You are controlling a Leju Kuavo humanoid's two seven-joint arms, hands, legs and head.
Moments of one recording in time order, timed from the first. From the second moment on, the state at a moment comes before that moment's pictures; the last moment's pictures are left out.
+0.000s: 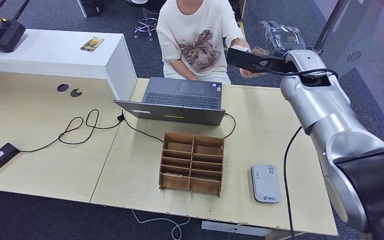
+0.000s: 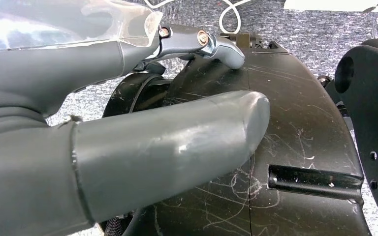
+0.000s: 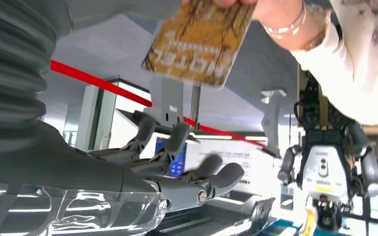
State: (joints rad) left arm -0.08 0.02 -0.88 -0.19 -0.53 -0.21 -0.50; right arm -1.30 -0.02 0.55 -0.34 1.10 -0.04 0.12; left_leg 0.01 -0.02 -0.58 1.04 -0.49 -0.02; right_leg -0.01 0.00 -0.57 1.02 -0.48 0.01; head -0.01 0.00
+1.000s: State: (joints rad) left arm -0.06 0.00 -0.88 -0.19 -0.53 -0.11 -0.41; right arm -0.50 -0.16 0.13 -1.26 0.13 -0.50 -0.39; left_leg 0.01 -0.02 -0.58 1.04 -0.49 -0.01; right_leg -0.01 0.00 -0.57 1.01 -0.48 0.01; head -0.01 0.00
